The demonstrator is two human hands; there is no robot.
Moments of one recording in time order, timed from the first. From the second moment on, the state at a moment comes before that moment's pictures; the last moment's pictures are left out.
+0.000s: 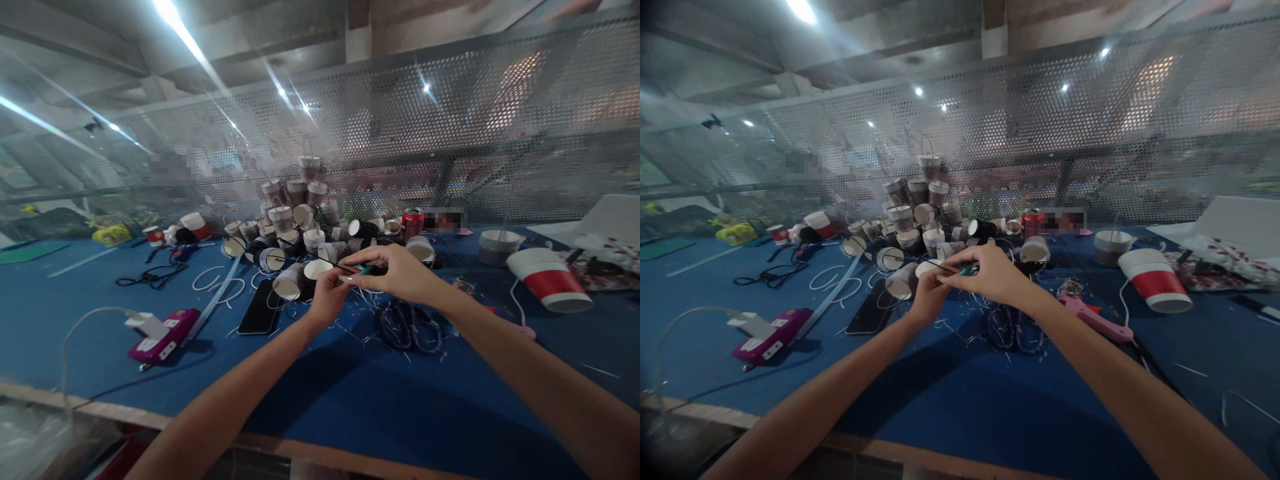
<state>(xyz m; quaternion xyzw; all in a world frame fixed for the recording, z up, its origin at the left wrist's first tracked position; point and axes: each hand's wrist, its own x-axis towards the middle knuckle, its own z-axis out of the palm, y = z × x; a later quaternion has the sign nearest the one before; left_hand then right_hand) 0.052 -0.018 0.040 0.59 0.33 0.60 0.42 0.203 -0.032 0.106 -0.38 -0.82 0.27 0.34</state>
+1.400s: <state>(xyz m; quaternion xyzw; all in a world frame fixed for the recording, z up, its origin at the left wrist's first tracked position) 0.049 -0.021 0.048 0.65 0.31 0.49 0.48 0.199 -0.022 0.097 -0.43 -0.71 0.44 0.34</state>
